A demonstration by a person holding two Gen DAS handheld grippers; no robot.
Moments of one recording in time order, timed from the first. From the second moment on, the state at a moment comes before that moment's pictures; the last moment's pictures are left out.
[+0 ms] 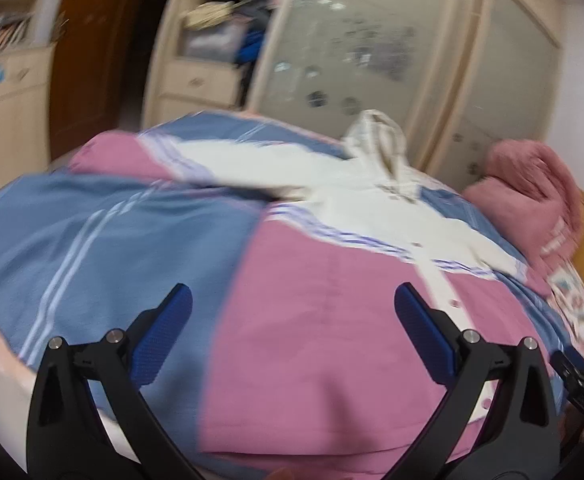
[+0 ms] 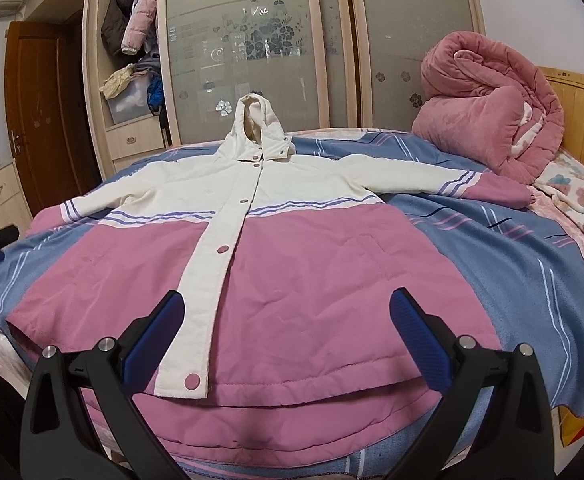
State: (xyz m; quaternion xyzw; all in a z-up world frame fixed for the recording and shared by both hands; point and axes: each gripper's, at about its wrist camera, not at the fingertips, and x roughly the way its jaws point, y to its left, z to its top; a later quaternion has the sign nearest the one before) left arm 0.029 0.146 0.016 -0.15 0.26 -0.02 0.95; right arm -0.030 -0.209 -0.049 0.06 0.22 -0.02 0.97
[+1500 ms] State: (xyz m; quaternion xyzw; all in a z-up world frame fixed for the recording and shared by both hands) left arm 0.283 0.470 -0.072 -0.49 0.27 0.10 0.82; right arm 0.005 -0.201 -0.062 0.05 0.27 0.00 0.96
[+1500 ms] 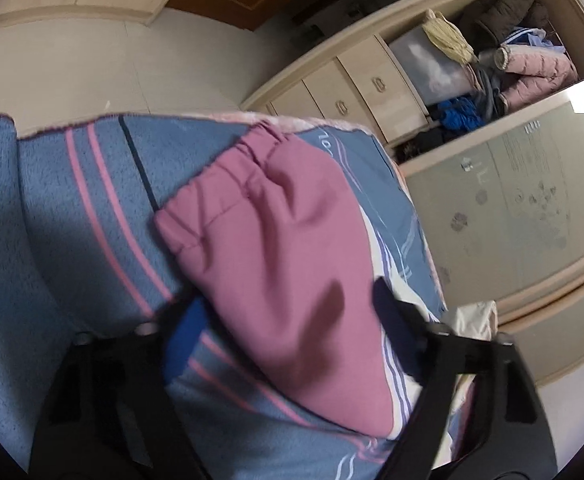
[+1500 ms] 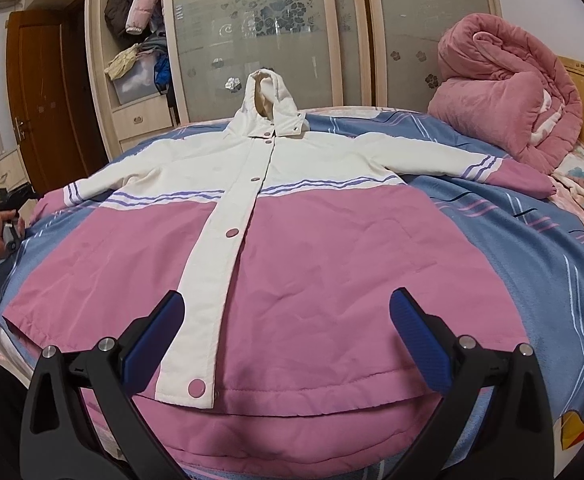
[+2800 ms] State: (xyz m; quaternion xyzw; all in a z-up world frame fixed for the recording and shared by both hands) left arm 0.324 -0.028 -0.001 0.07 0.32 -0.09 0.94; right arm -0.001 -0.216 -0.054 0.09 0.27 0.02 0.96
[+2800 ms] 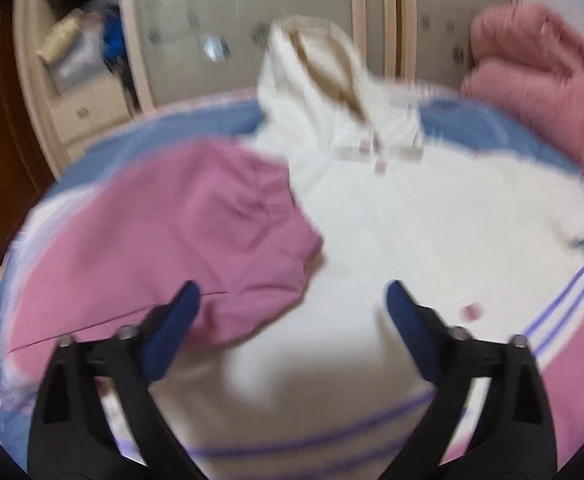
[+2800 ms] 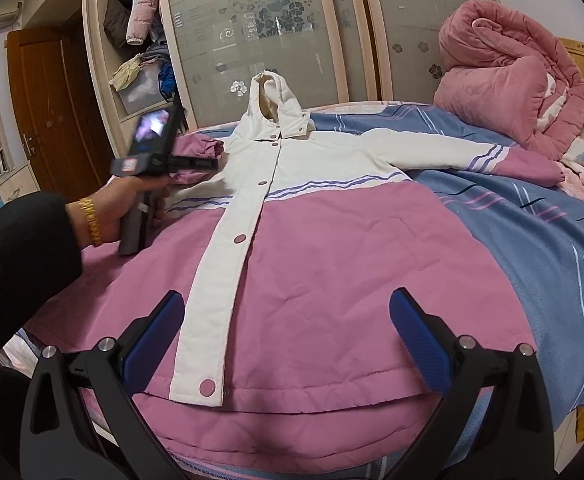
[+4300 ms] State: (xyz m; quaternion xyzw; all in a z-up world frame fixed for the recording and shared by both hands) left arm 0.040 0.012 0.006 -0.01 0.29 -0.07 0.96; right arm 0.002 -0.205 -0.066 0.05 0.23 -0.04 0.97
